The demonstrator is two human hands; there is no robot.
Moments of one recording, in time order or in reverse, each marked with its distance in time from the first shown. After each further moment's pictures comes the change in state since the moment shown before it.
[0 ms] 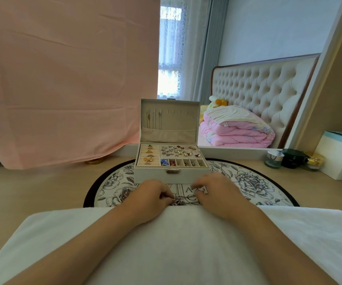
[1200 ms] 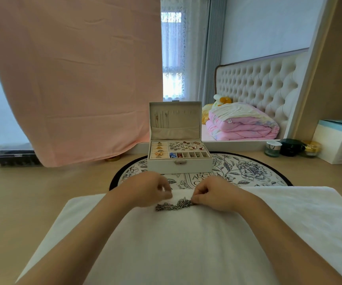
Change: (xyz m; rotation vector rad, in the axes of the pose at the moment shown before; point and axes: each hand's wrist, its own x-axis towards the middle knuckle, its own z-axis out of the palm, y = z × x) left_hand -0.059 0.030 -0.065 0.186 -0.266 -0.084; right_hand -0.053 -0.040 -0.025 0.364 -0.328 0.057
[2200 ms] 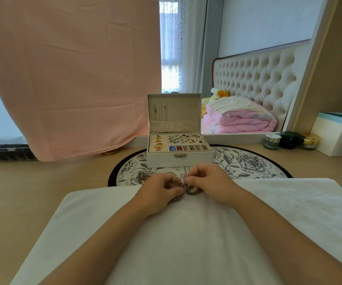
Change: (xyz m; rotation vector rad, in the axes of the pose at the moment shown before) left_hand 0.008 0.003 0.054 -0.560 0.246 0.013; right_hand 0.008 -0.011 0.020 0.540 0.204 -0.056
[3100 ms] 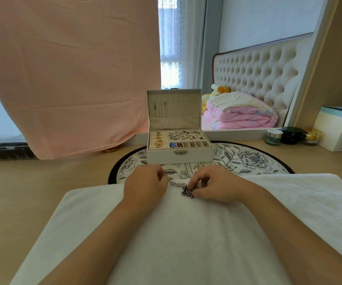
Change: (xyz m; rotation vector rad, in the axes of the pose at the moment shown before) left_hand -0.001 0.001 -0.012 0.426 0.253 -0.118; right_hand -0.004 0.004 -0.018 -0.452 -0.175 -0.025
